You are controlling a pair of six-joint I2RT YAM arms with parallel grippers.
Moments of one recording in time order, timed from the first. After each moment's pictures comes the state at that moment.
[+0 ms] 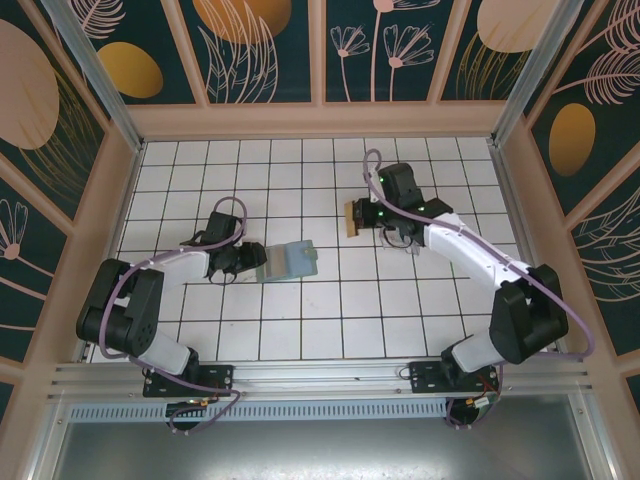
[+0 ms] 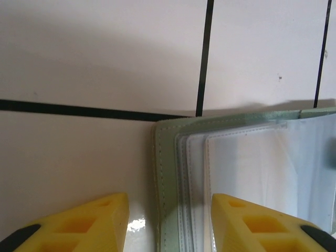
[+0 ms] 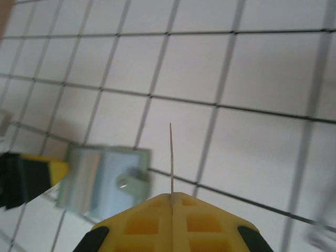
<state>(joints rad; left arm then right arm) -0.29 1.54 0.66 -0.16 0.26 -0.58 0.51 1.47 1.08 -0.38 -0.27 0.38</state>
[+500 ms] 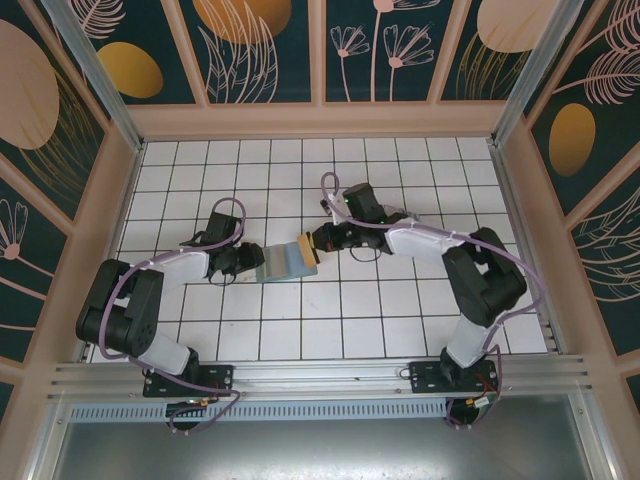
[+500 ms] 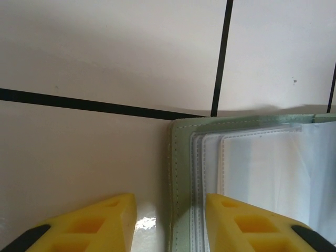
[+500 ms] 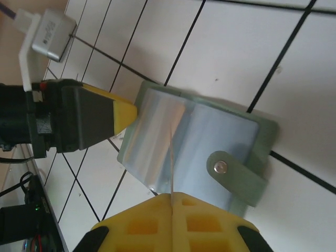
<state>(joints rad) -0.29 1.54 0.66 -0.17 0.23 -0.60 0.63 1.76 1.03 -0.07 -0.59 0.43</state>
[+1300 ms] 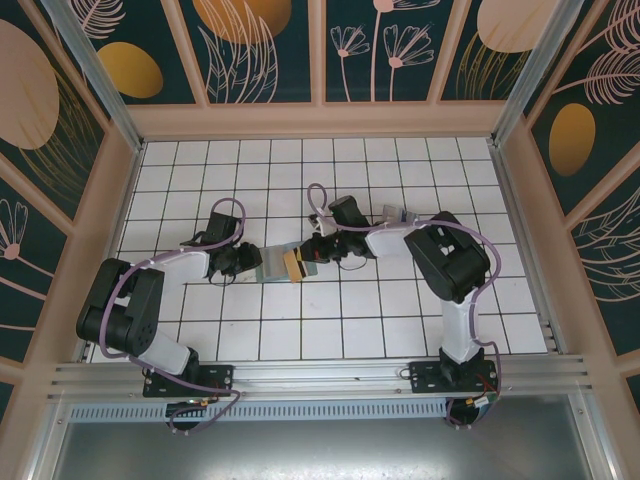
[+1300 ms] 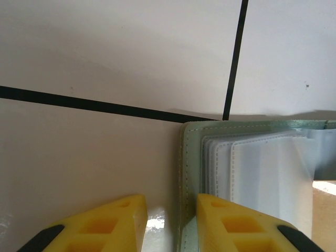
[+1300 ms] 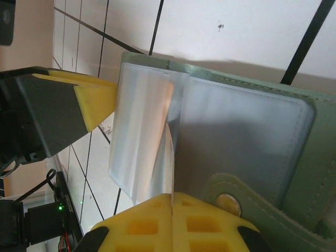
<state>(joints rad) -0.29 1.54 0.66 -0.17 0.21 -0.61 0.66 1.99 1.06 0.10 -0.73 0.62</state>
